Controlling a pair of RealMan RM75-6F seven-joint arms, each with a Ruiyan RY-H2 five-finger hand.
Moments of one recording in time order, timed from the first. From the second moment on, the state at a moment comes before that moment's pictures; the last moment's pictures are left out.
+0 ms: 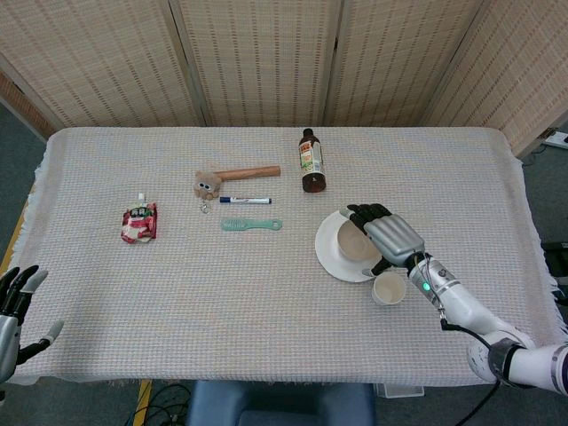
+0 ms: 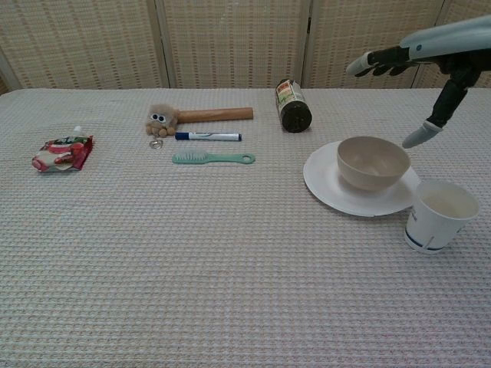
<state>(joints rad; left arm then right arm) -0.02 -1.13 -0.05 -1.58 1.66 1.71 0.04 0.82 -0.97 0.14 -1.87 -1.00 0.72 -0.21</state>
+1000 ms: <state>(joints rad) -0.02 -1.13 -0.05 -1.58 1.67 1.70 0.04 0.75 -0.98 -0.03 -1.87 -1.04 0.72 -0.40</state>
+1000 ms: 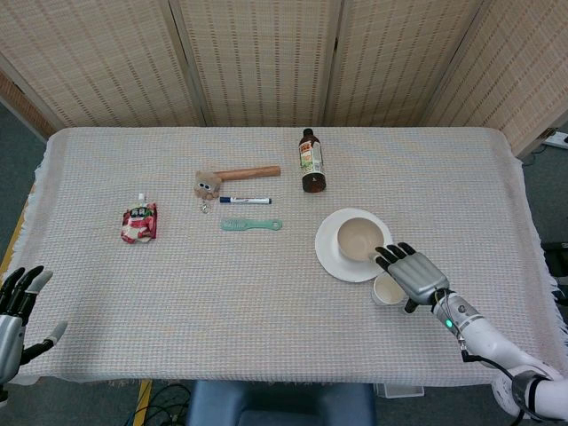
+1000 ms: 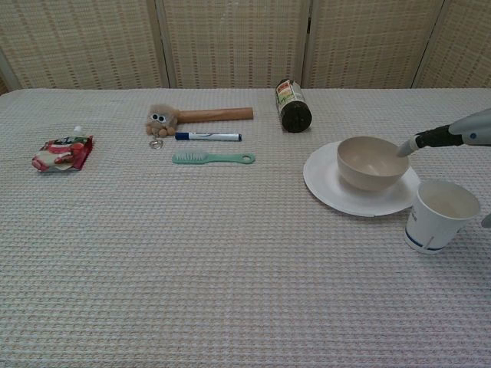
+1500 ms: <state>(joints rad) -0.02 -1.13 -0.05 -1.58 1.66 1.71 0.04 0.75 -1.04 -0.05 -1.82 -1.04 0.73 -0.41</state>
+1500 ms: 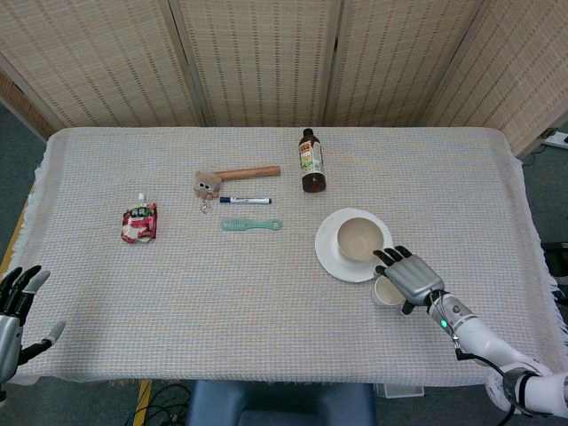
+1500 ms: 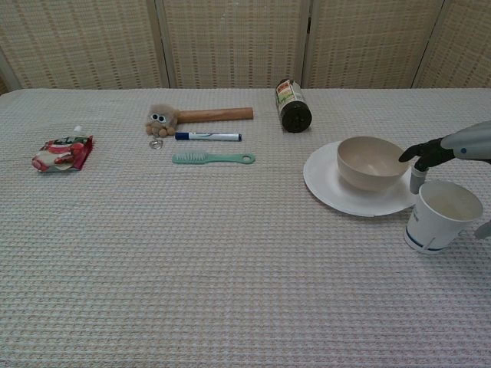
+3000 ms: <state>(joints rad) -0.02 -1.13 -0.05 -1.58 1.66 1.71 0.03 0.88 -1.10 0.12 -1.70 -0.77 0.77 -0.37</state>
